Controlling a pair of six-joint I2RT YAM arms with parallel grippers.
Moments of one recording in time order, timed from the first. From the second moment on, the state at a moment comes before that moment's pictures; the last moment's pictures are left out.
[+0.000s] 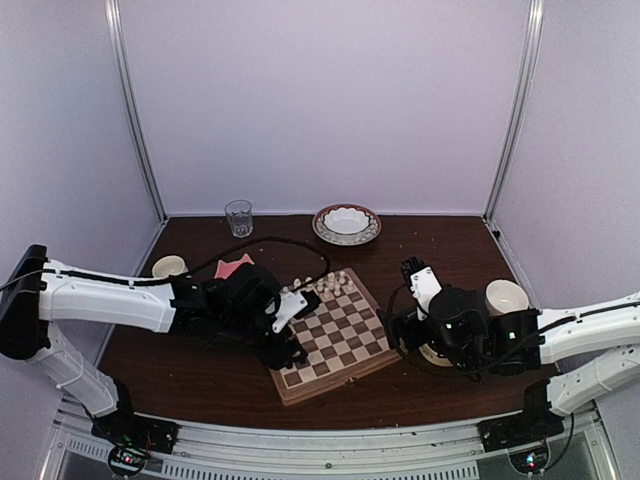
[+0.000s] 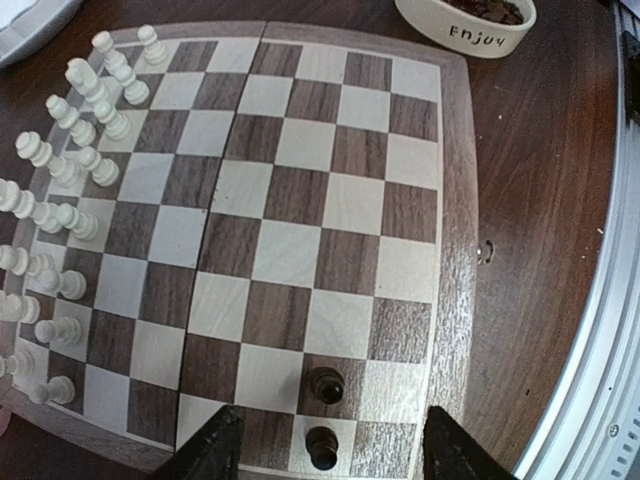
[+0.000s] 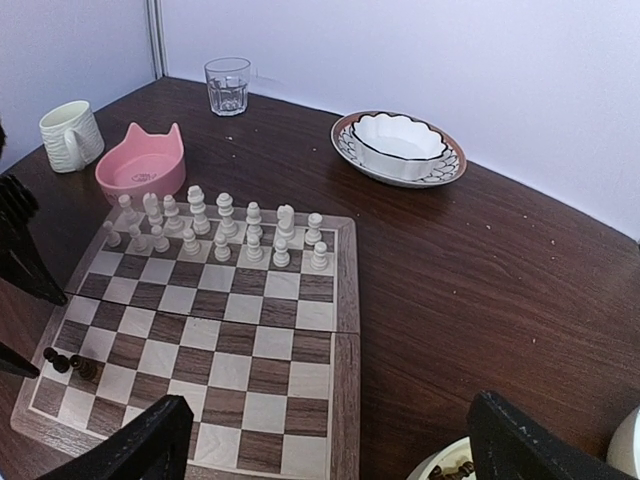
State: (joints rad) left arm -1.06 1.52 0.92 -0.29 0.04 -0.06; right arm 1.20 1.12 0.61 0.02 0.72 0.28
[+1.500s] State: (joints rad) left arm -1.06 1.16 0.68 -0.10 -0.18 -0.12; right arm 0.67 1.27 0.77 -0.60 0.24 0.58
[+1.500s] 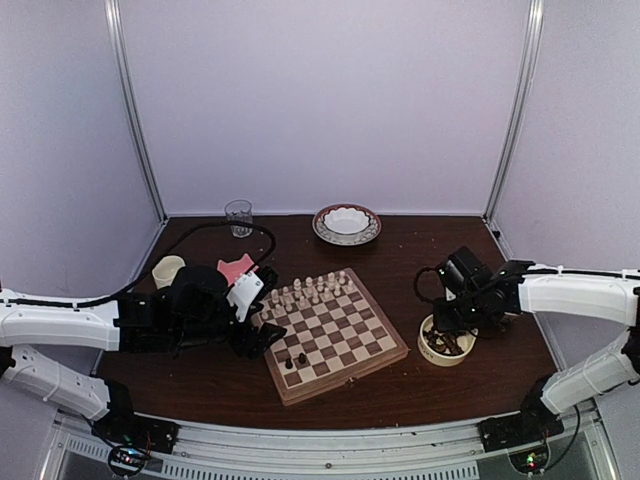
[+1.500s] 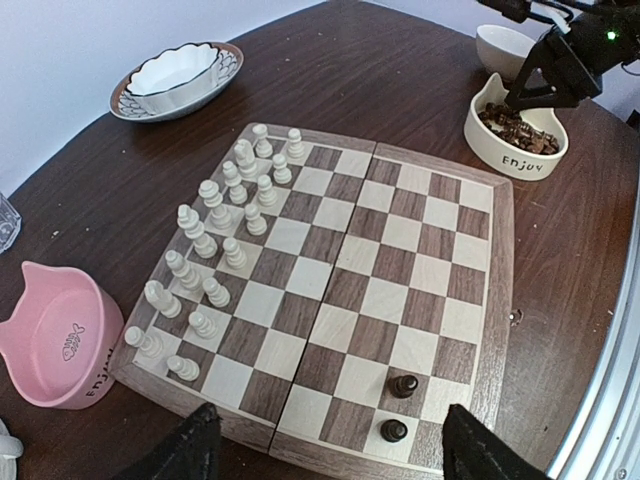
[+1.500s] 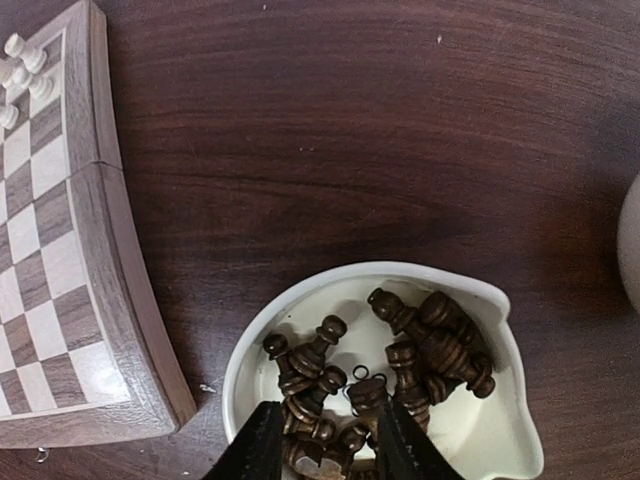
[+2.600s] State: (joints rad) left arm -1.06 1.16 0.68 -0.11 -0.18 -0.12; right arm 0.63 1.34 0.78 -0.51 0.19 0.69
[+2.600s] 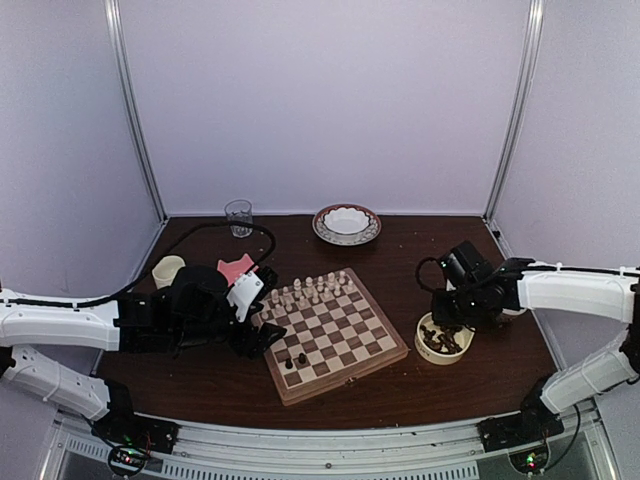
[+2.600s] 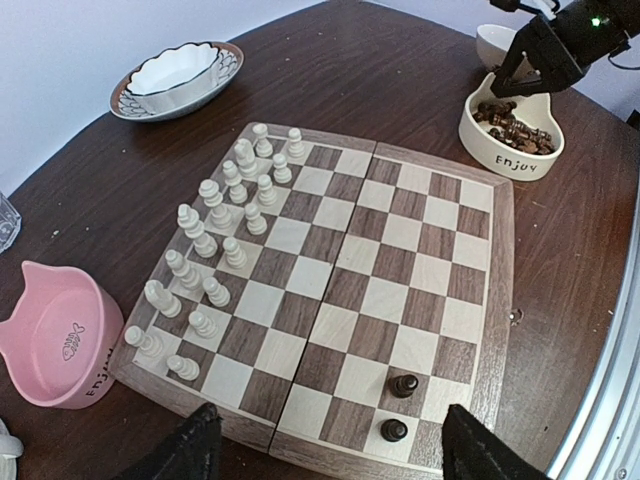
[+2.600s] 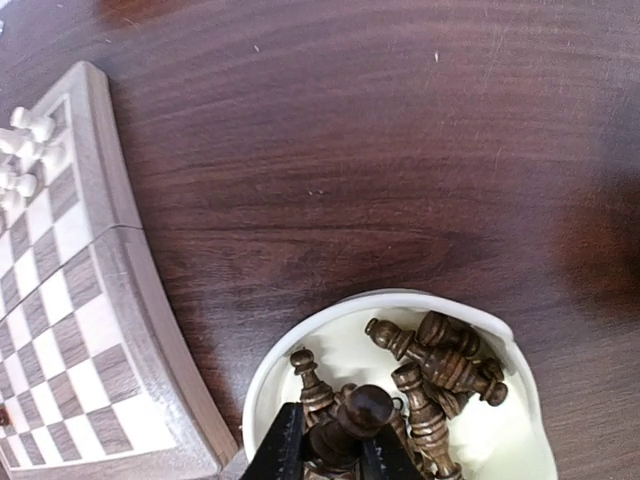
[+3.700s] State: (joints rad) left arm -0.95 1.15 0.64 0.02 0.19 -0.25; right arm 1.11 1.37 0.90 -0.08 0.04 0.14
